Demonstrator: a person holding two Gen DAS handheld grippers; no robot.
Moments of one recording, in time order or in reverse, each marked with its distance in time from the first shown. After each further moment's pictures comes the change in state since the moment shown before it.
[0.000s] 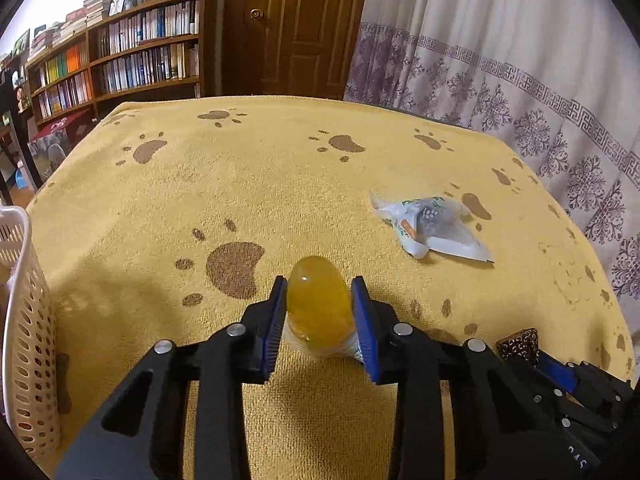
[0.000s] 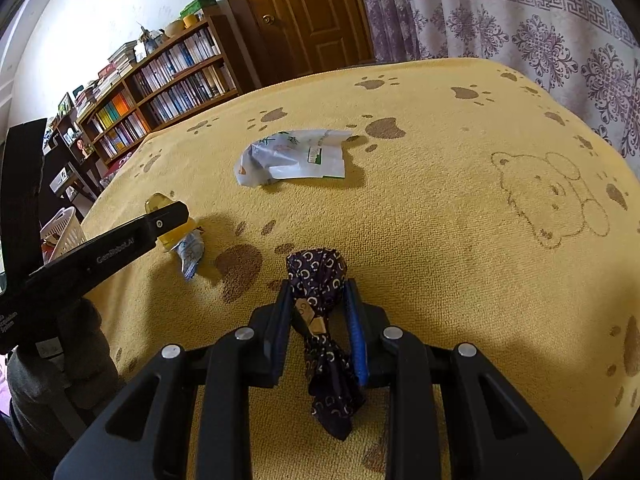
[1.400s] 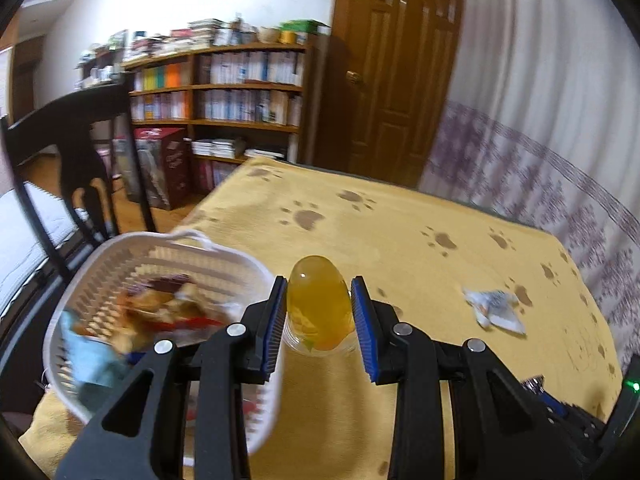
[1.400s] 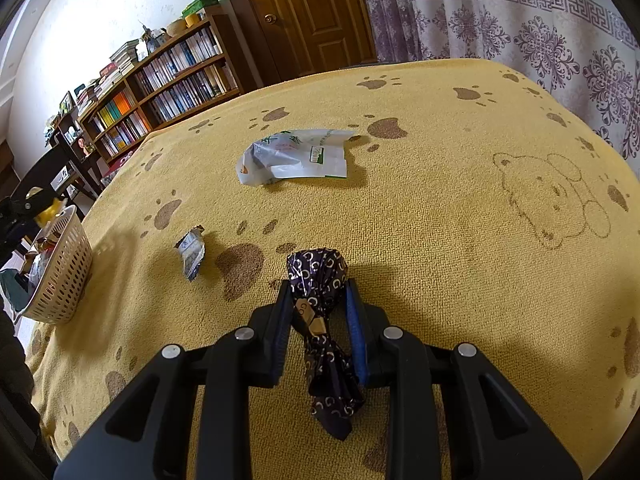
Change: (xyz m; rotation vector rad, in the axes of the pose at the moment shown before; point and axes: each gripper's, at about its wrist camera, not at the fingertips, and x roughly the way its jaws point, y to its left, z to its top) left arm -0.131 0.083 0.010 -0.197 -0.230 0.274; right arm 0.000 0.001 0.000 -0.001 0.001 0.000
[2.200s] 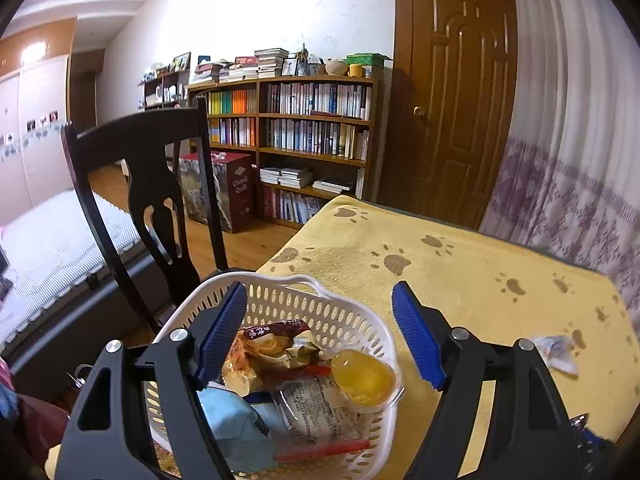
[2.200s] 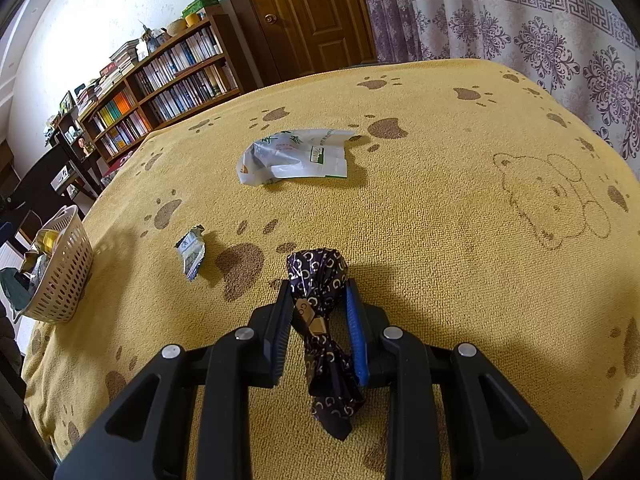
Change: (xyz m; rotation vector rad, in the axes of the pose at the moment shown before) left arm -0.015 0.040 0.016 -0.035 -0.114 0.220; right arm 0.000 0.000 0.000 -0.001 0.000 0.000
